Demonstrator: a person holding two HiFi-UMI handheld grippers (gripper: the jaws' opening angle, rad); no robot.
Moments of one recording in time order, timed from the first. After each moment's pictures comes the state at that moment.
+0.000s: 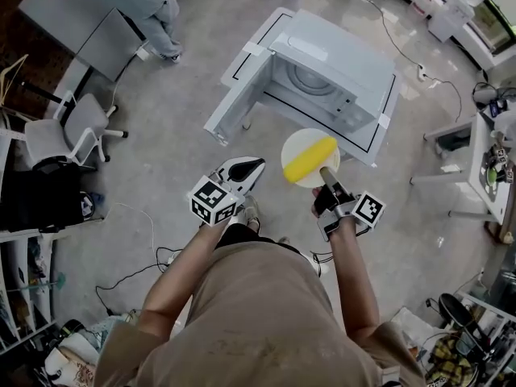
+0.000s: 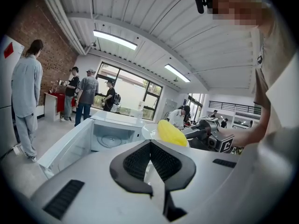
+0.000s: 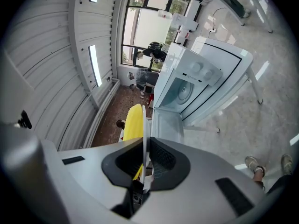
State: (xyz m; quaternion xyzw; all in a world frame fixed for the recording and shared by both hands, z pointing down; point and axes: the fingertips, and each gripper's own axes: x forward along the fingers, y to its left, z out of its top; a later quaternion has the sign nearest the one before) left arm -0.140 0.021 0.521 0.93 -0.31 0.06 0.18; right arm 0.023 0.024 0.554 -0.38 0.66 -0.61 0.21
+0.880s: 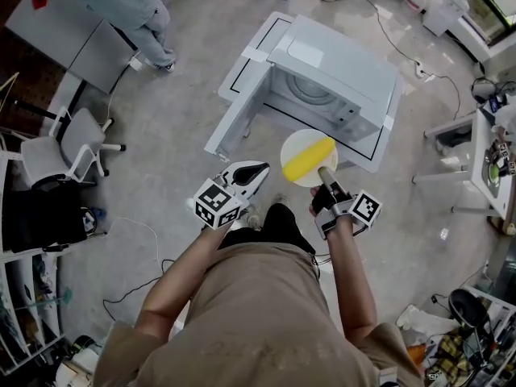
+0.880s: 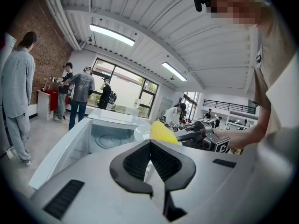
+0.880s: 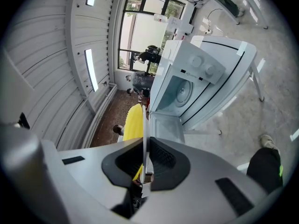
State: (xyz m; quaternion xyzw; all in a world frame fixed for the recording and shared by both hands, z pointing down) left arm -0.139 -0.027 0.538 0.94 -0.27 0.07 0.18; right arm 0.013 -0.029 0.583 -0.40 0.64 -0.61 0.23
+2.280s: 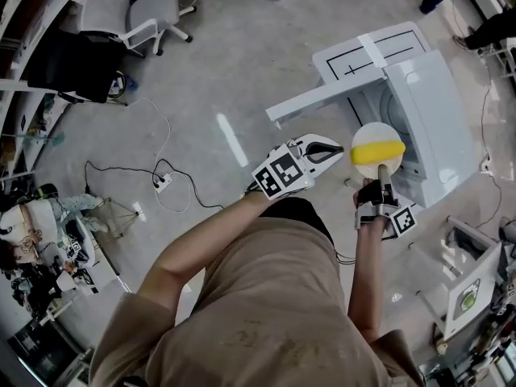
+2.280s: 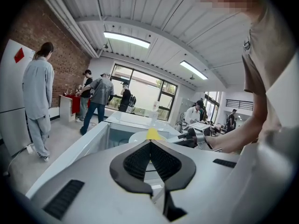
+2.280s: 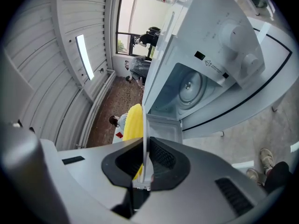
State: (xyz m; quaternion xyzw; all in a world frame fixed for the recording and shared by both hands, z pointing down) left arm -0.120 -0.119 0.563 0.90 -0.40 0.08 0.17; right arm 0.030 -0.173 0.653 -0.35 0.67 -0.64 0.16
